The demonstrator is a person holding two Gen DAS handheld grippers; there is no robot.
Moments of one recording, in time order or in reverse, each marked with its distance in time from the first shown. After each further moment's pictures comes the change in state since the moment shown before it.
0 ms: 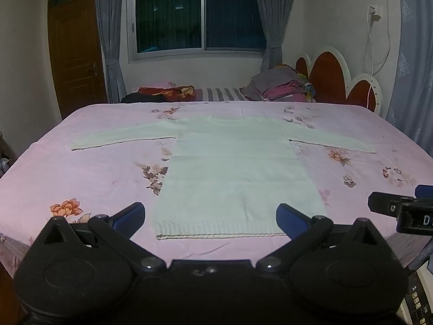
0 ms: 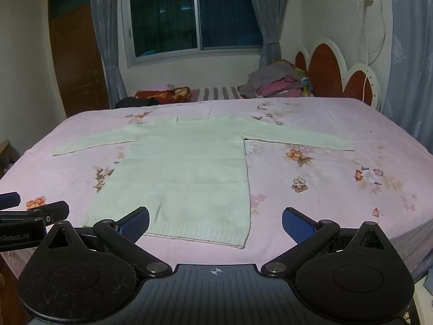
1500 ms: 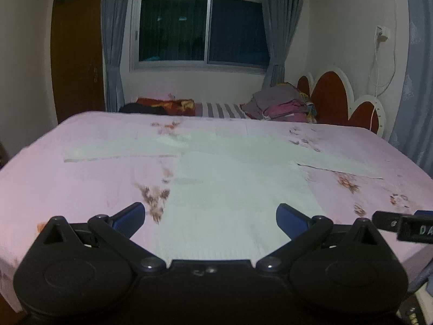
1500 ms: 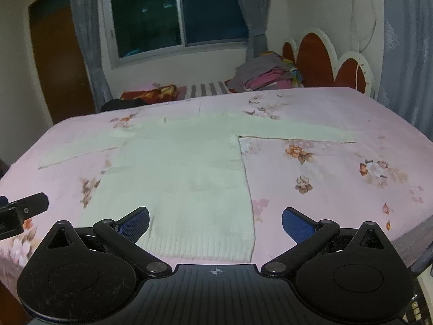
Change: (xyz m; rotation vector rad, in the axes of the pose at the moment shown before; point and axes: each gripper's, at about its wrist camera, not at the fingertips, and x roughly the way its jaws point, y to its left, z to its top) left arm 0.049 0.031 0.026 -0.050 -0.109 -0.029; right arm 0.050 0.001 0.026 0.074 0.015 -0.045
